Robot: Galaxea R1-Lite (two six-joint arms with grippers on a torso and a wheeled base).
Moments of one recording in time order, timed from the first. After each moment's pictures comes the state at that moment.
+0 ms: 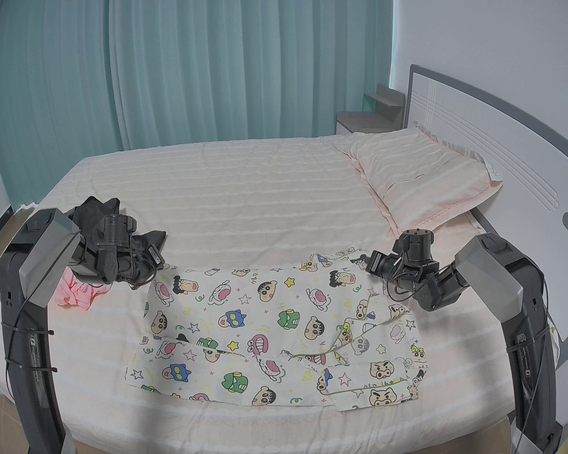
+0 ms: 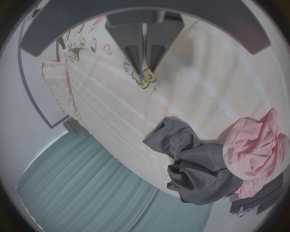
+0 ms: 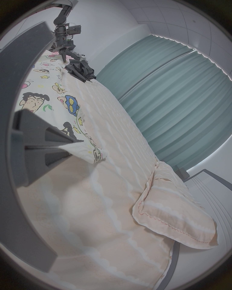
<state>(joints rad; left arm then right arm) 0.06 2.39 -1.43 -0.31 -0.15 -0.65 0.22 2.63 -1.52 -0.76 0.12 0.52</state>
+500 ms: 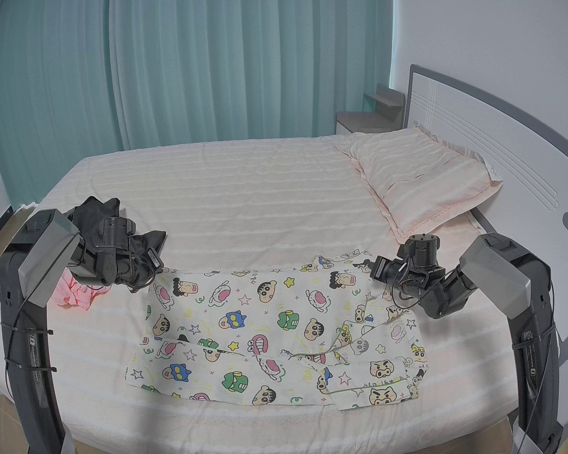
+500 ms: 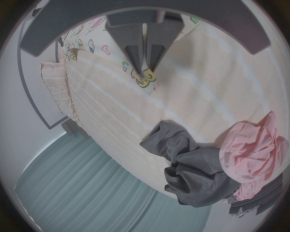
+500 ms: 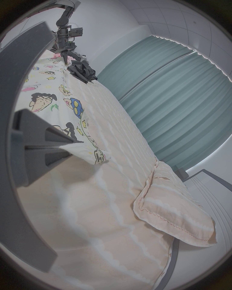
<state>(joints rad) 0.07 2.39 -1.41 -0.30 -0.15 -0.64 0.21 2.58 -1.37 -0.85 0.13 0.51</state>
